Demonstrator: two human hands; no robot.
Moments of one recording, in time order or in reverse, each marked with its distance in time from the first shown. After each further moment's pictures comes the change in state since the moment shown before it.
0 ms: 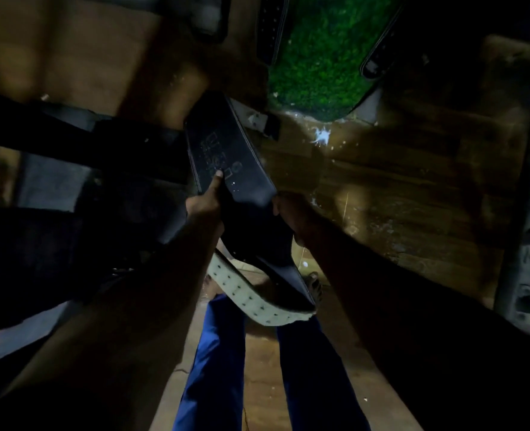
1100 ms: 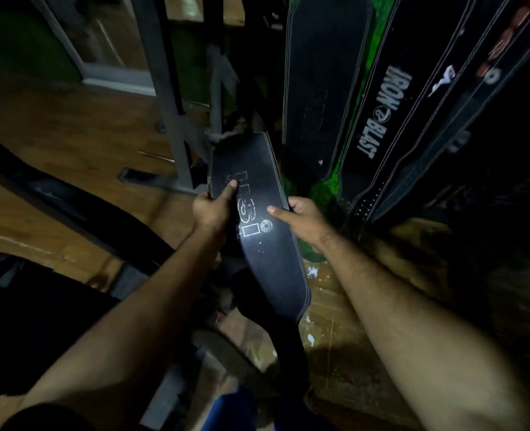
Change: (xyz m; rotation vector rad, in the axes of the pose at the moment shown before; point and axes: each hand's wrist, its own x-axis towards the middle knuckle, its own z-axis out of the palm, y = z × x) left_hand -0.413 0.309 -0.110 -0.229 -0.156 0.638; right_hand -0.371 -0.292 -0.076 0.085 0.009 -0.682
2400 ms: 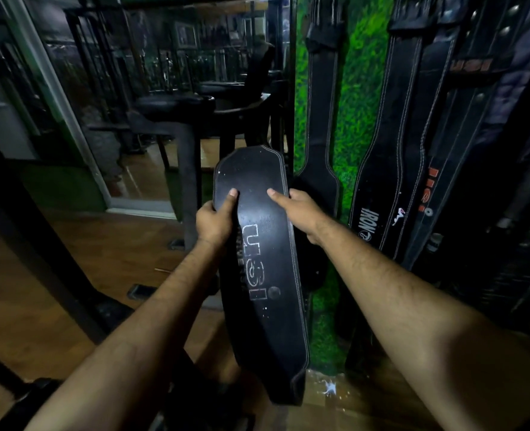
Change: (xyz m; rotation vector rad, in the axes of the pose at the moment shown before) left_hand -0.036 0.245 -0.039 -0.050 -0.144 0.445; right_hand -0.017 -0.263 0.037 -0.081 0.067 -0.373
